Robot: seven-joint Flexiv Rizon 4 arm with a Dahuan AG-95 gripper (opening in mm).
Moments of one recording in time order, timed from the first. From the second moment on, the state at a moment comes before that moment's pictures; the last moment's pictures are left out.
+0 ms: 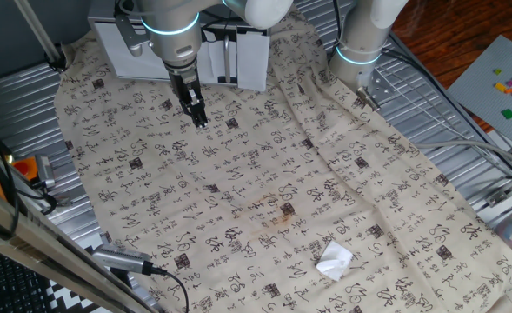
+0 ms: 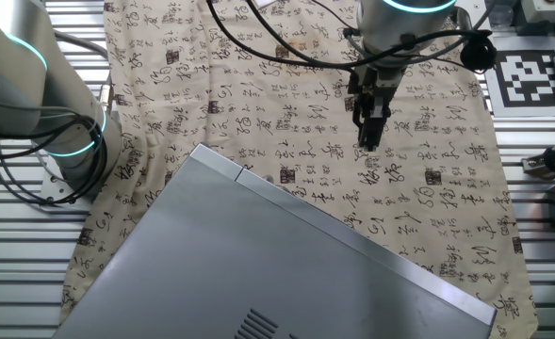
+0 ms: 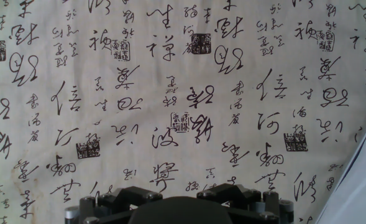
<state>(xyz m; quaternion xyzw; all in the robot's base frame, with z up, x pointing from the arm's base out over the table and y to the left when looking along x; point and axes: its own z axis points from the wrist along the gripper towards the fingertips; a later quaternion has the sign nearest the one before) 0.500 0.000 0.170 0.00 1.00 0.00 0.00</state>
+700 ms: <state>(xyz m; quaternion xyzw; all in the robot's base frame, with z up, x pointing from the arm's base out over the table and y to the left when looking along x) 0.499 0.000 0.170 -0.08 1.00 0.02 0.01</state>
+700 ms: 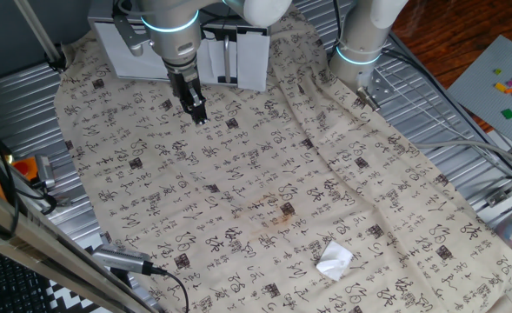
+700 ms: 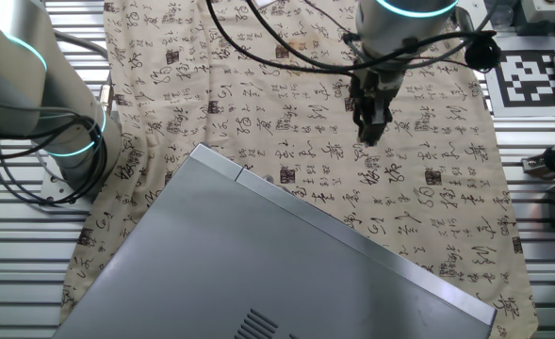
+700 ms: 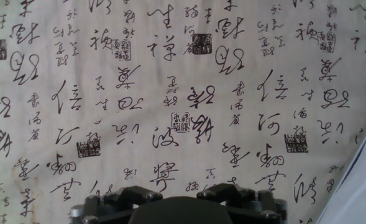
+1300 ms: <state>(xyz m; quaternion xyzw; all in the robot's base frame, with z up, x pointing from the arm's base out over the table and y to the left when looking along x) 0.501 0.003 0.169 -0.16 0.99 0.01 0.01</state>
